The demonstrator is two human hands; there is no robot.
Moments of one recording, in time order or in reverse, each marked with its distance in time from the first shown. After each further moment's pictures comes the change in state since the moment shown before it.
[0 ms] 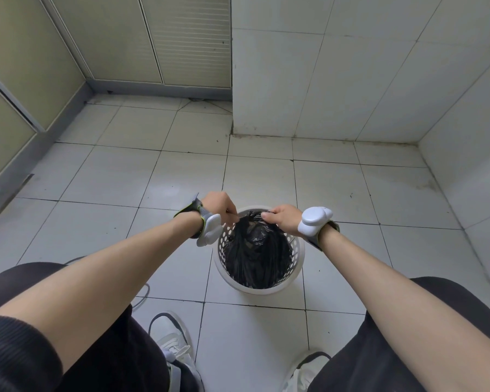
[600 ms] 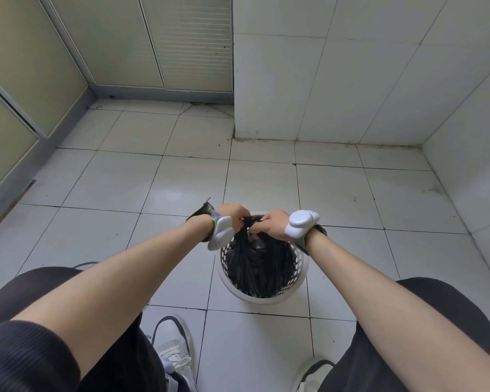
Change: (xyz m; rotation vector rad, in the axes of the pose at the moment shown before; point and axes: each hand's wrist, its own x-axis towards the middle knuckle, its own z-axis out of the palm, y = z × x) left_hand 0.010 0.022 0.003 0.041 -0.163 -0.036; right_hand 0.016 -0.016 0.014 -0.065 -0.028 0.062
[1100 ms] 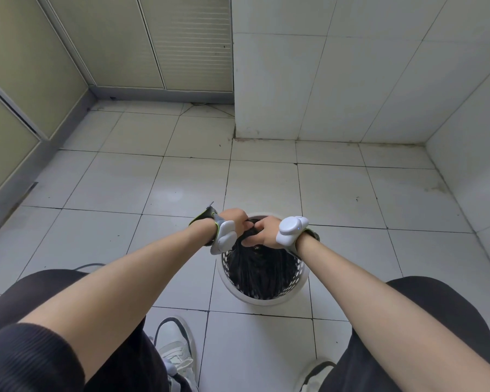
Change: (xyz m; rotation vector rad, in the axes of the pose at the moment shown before) left_hand 0.011 0.004 0.010 0.029 -0.064 -0.129; right_hand -0.002 -0.004 0.012 -0.144 -0.106 -0.051
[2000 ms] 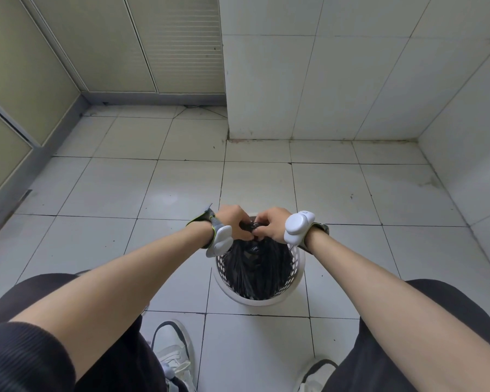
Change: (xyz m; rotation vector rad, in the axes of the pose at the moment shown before) left_hand -0.003 0.001 0.000 -0.005 0.135 0.256; right_hand -0.021 0.007 -0.028 -0.011 0.109 -0.116
